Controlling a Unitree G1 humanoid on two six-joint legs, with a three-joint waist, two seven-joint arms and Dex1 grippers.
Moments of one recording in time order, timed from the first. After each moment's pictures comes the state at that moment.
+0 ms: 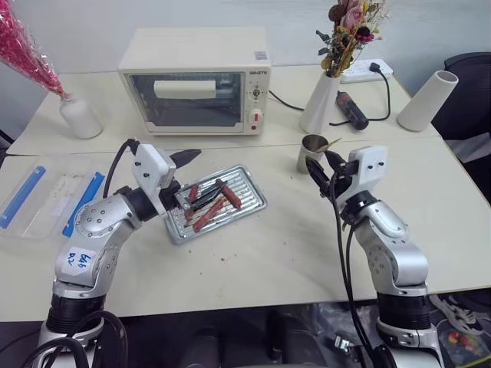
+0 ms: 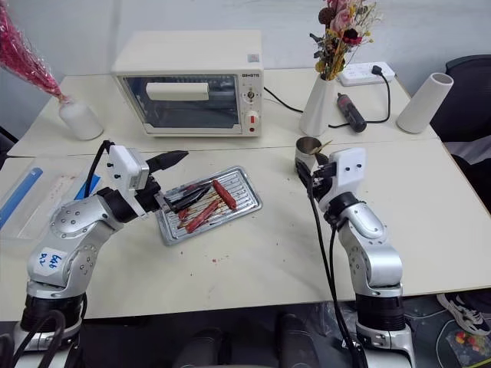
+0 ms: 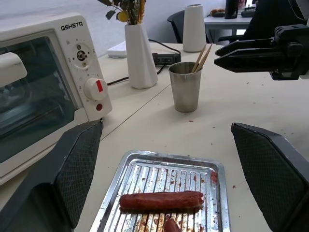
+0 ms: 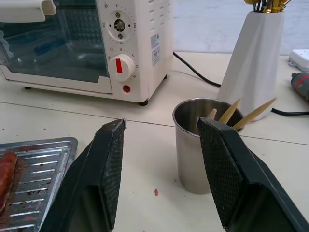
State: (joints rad) left arm -0.34 0.55 0.11 -0.35 -0.43 0.40 -0.61; right arm -0.38 -0.24 -0.11 -0.23 0.32 0.40 0.30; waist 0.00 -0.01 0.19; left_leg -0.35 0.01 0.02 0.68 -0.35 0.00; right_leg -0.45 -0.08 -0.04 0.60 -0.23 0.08
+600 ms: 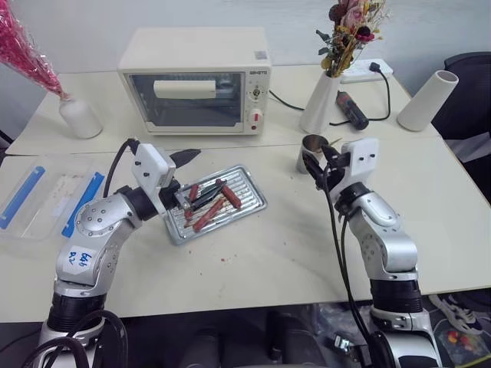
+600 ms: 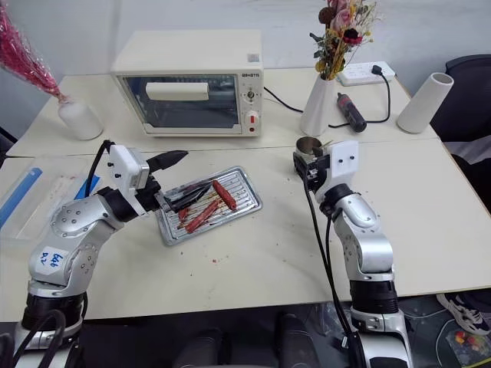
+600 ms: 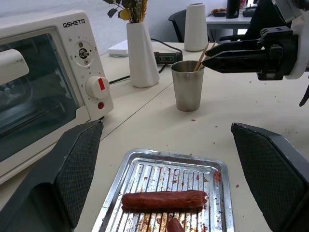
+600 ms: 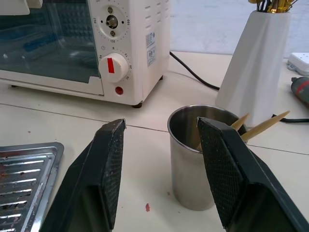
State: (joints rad) left arm -0.35 0.55 0.11 -0.35 -0.43 0.40 -0.61; right arm -0.44 -0.25 -0.10 -0.13 0.28 0.35 0.31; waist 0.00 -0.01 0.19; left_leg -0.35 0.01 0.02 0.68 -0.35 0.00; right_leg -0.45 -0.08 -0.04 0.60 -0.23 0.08
